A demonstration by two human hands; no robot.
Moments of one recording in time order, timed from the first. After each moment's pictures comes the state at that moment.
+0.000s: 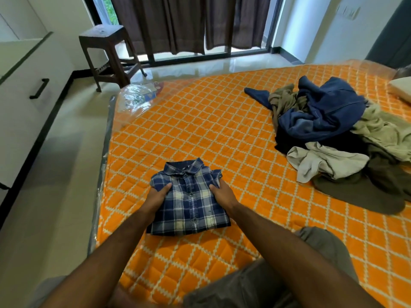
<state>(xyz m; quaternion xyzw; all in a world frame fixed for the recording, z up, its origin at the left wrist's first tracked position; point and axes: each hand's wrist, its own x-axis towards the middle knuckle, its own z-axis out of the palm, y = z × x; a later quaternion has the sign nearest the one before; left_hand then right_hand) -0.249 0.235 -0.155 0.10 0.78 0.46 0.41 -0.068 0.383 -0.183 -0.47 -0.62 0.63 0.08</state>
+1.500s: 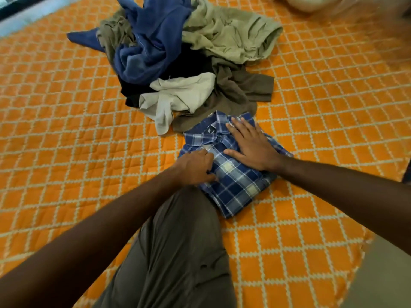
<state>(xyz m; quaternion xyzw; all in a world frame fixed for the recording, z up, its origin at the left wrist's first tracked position) 0.172 0.488 -0.164 0.84 0.47 -0.11 0.23 0.405 0.528 -0.201 -0.51 -0.85 0.12 -0.01</state>
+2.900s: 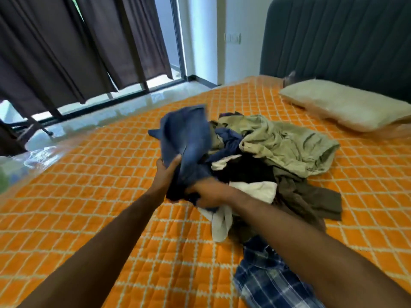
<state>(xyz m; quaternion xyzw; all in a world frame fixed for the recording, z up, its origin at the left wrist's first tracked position) -0.063 0.669 -0.107 0.39 0.61 0.57 0.39 0.109 0.705 -0.114 -0.24 -0.94 0.23 0.02</state>
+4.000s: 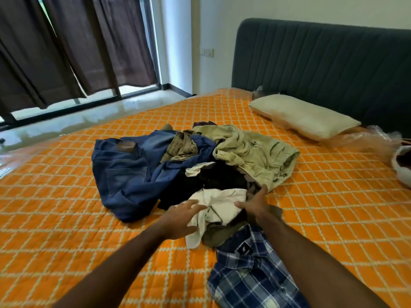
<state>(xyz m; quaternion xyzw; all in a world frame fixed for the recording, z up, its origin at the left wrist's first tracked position) 0.019 0.640 -0.158 0.82 0.54 -0.05 0.15 0.289 0.704 -0.162 -0.76 -0.45 0.40 0.27</state>
